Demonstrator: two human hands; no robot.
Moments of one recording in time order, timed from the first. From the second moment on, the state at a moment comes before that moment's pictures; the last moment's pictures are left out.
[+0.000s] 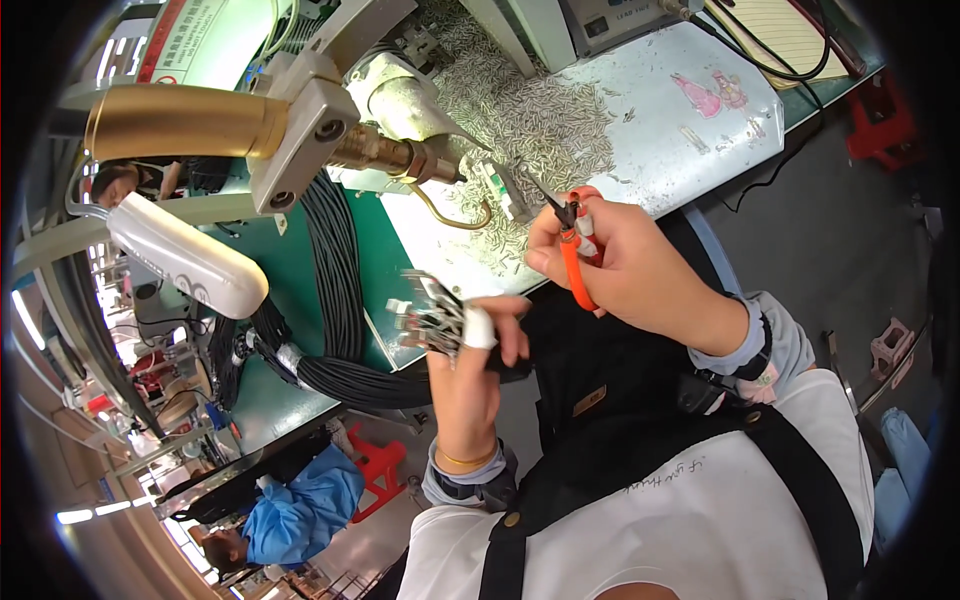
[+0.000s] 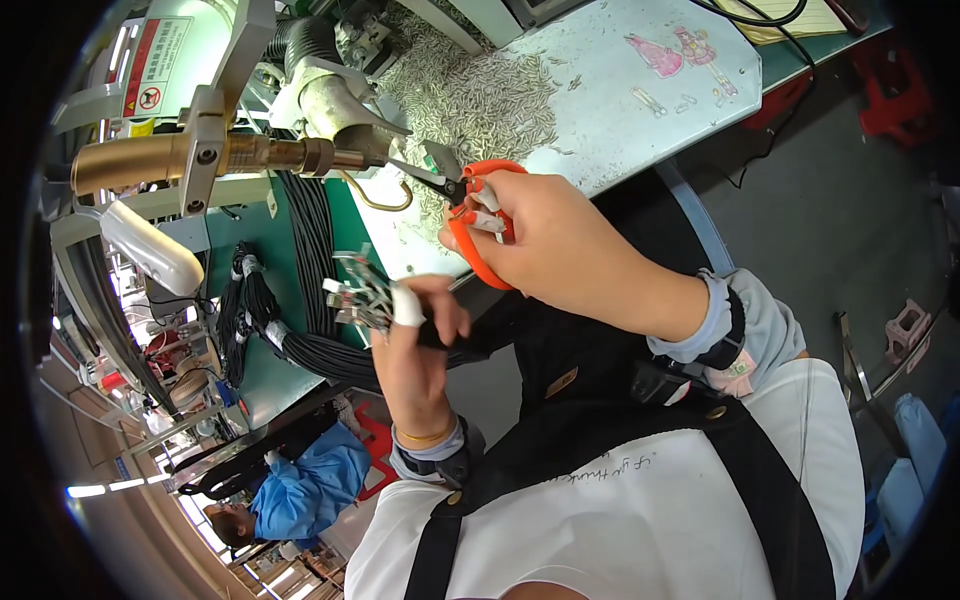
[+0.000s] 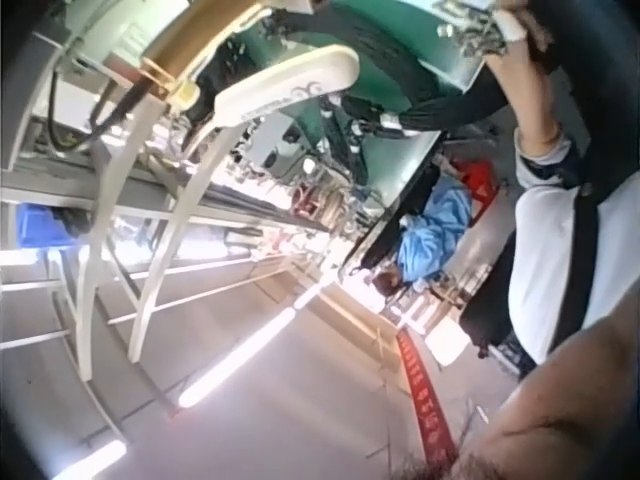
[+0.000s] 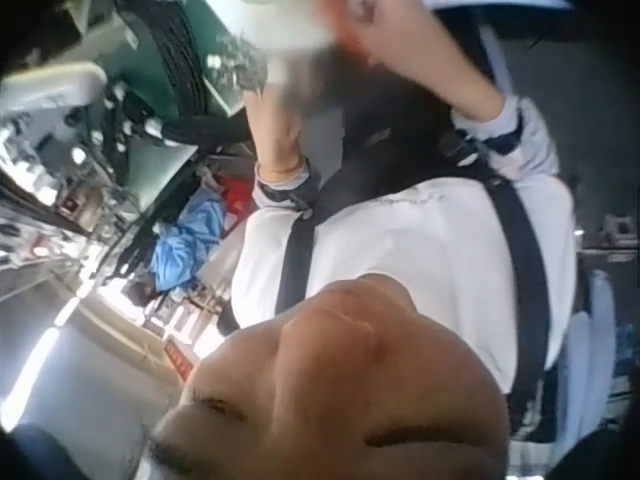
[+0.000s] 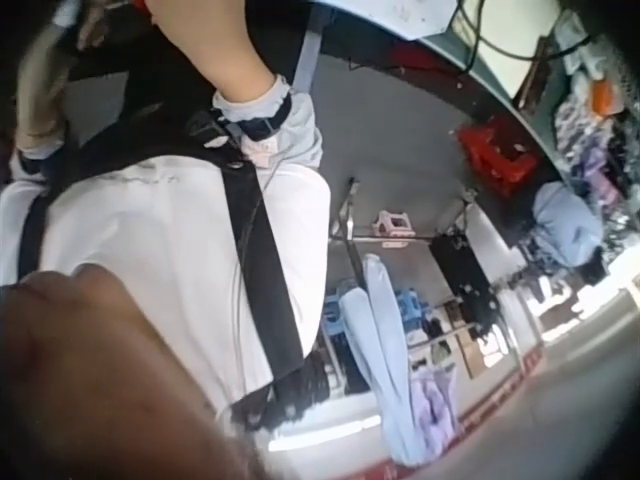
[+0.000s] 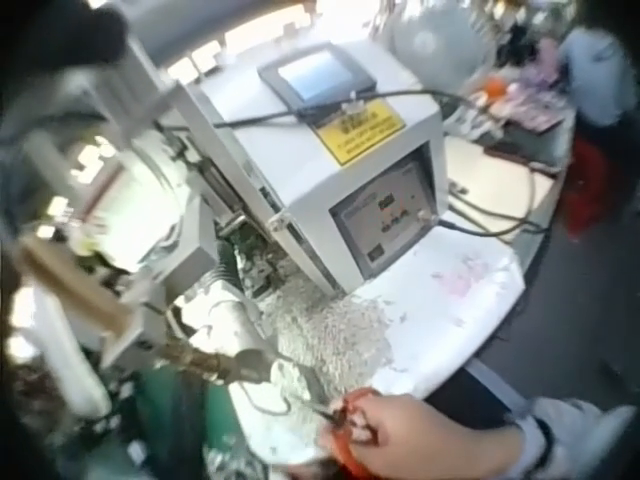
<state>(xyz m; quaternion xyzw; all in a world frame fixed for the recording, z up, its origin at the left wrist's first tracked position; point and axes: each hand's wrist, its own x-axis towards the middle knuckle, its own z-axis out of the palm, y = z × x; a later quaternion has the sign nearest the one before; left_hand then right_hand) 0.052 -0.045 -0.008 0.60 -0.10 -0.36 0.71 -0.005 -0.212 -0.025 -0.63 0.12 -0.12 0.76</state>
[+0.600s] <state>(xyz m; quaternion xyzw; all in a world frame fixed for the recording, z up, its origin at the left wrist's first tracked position) 0.043 -0.060 0.002 0.58 -0.08 -0.40 0.70 -0.004 -0.207 -0.035 -0.70 0.11 -0.24 0.66</state>
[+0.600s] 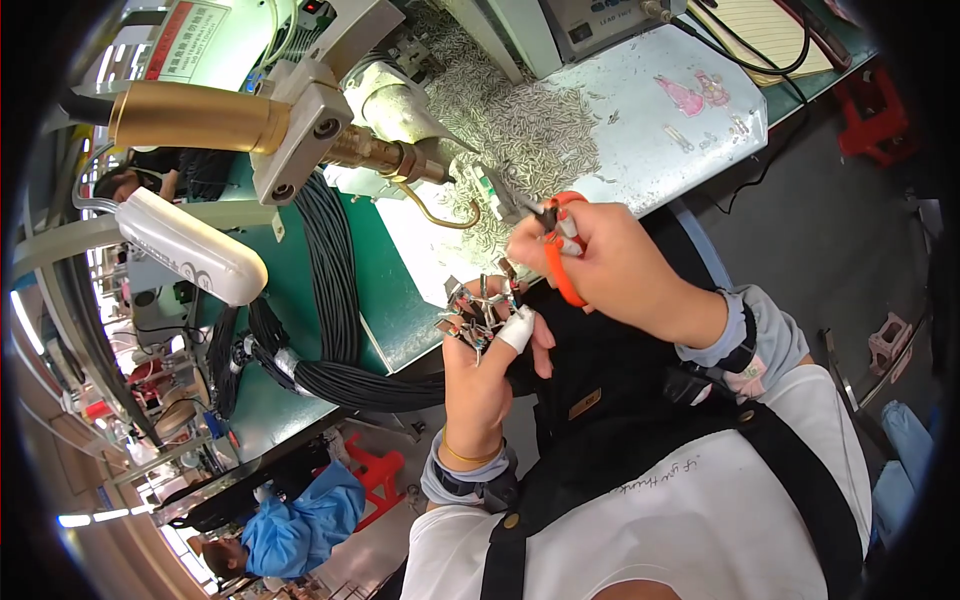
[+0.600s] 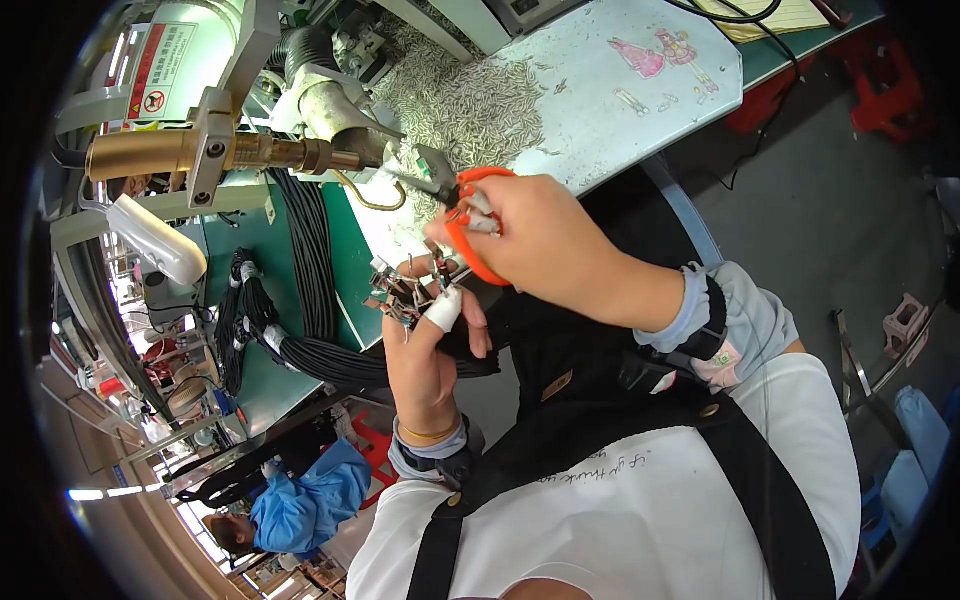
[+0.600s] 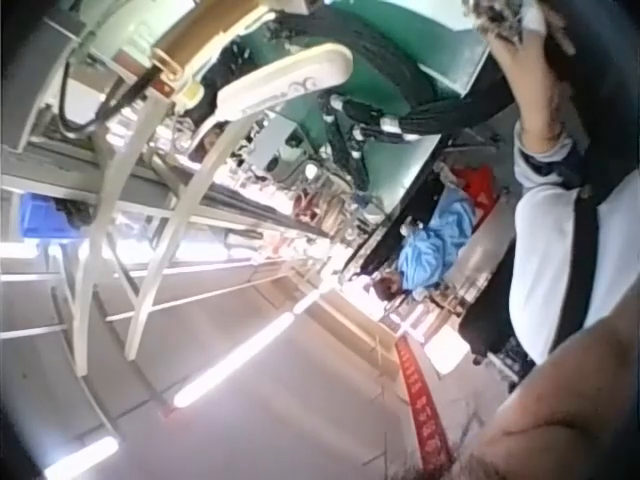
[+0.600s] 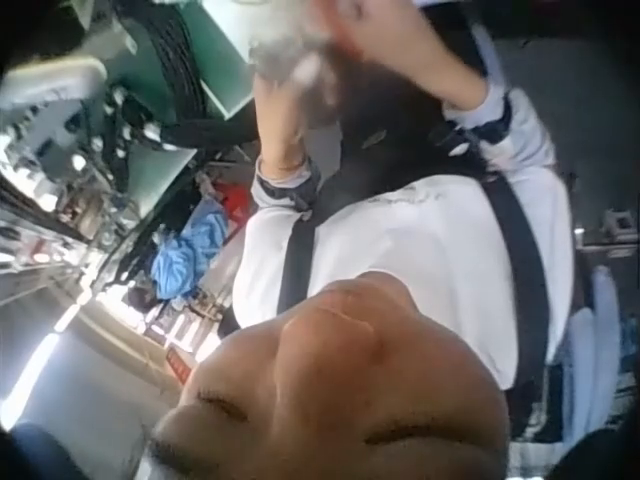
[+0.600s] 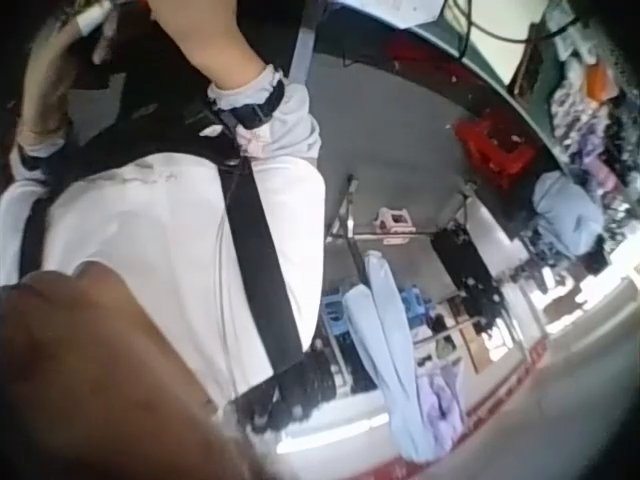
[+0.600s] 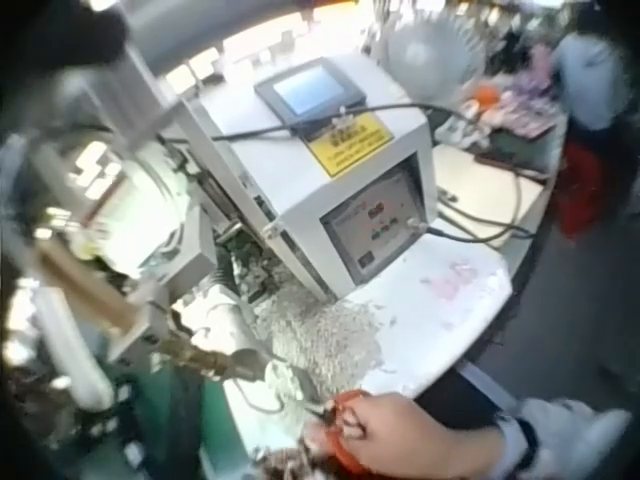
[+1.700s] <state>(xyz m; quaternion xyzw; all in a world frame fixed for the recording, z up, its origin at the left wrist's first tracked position) 0.044 -0.057 -0.005 0.68 -0.14 -0.25 0.68 -0.013 -0.222 -0.040 -0.86 -0.09 -0.24 0.45</state>
